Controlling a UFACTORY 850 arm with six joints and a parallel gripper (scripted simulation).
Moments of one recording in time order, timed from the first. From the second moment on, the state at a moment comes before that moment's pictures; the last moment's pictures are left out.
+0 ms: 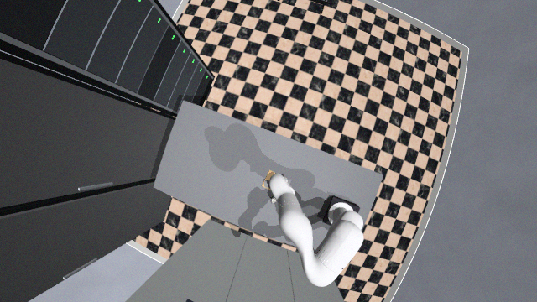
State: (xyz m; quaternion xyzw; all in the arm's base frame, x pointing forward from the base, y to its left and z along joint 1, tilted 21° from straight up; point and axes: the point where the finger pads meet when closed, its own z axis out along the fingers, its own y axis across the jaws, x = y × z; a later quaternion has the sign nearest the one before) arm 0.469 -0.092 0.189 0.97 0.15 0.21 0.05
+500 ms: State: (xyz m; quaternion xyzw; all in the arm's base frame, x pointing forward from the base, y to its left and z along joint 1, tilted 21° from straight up) arm 0.498 -0.068 0.202 0.98 -0.01 0.22 0.03
